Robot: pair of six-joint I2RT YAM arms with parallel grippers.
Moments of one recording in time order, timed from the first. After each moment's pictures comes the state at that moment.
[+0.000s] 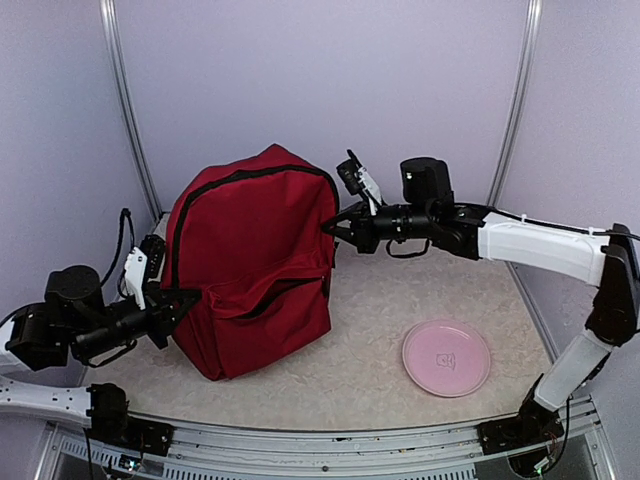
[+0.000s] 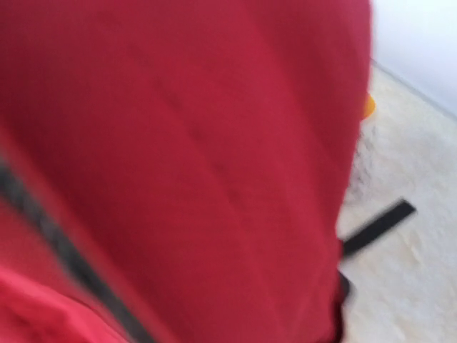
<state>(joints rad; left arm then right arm) -1.18 0.53 0.65 -0.42 -0.46 -0.22 0.75 1.65 1.30 0.04 -0.49 0.01</state>
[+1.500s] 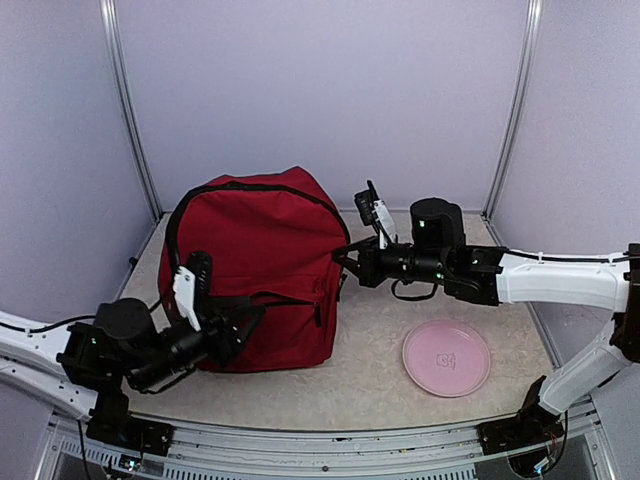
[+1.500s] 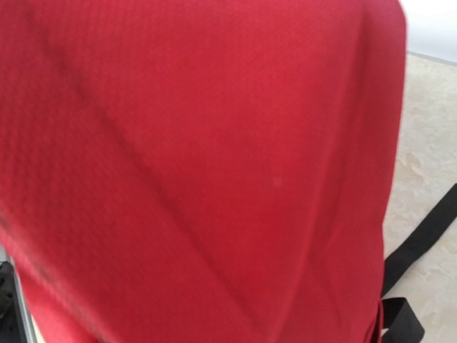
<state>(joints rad) -1.39 0.80 0.56 0.16 -0.66 -0.37 0.88 1.43 0.98 0.19 -0.17 0.32</state>
